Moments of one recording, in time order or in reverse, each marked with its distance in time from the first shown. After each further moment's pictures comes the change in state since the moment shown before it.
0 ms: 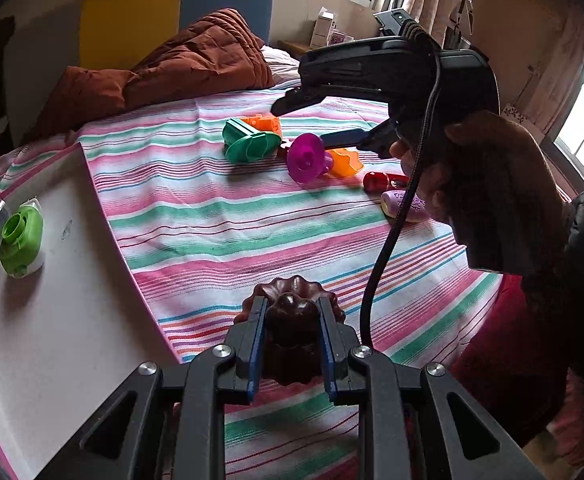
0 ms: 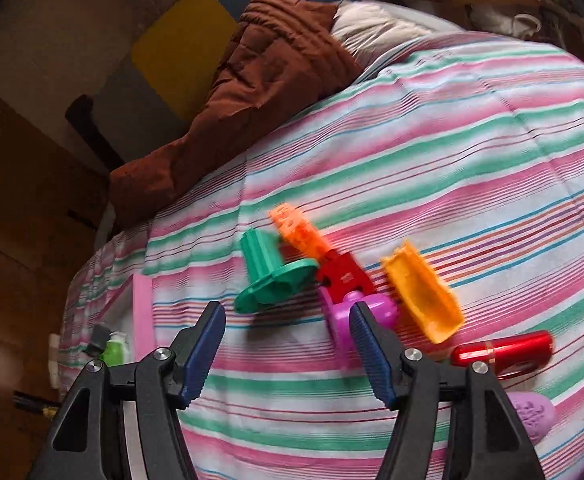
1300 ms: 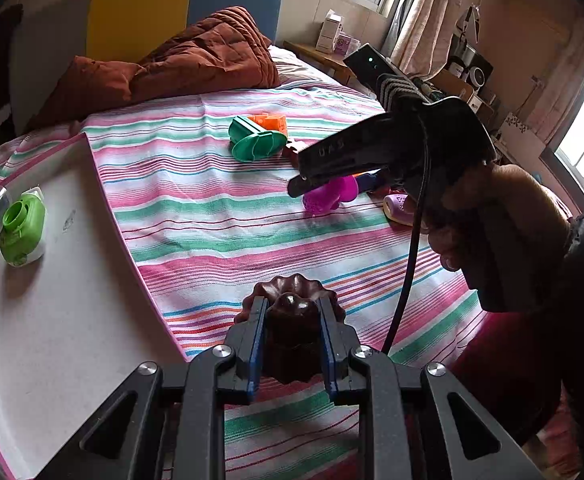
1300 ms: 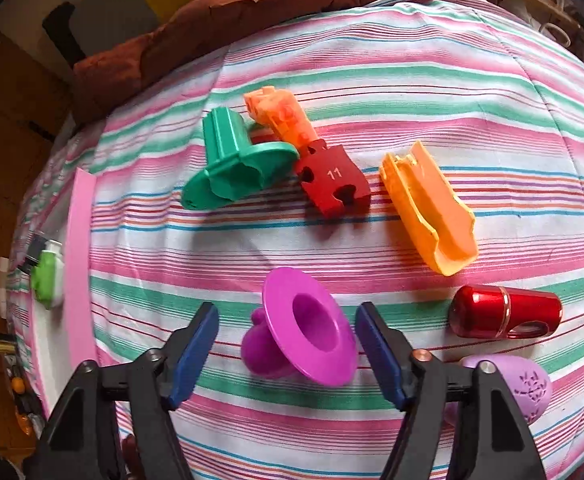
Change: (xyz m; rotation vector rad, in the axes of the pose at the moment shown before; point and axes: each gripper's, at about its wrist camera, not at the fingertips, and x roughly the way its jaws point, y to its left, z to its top) left arm -0.003 0.006 -0.002 -0.037 -0.002 -0.013; right arm 0.033 0.000 -0.031 -0.183 0.222 -0.285
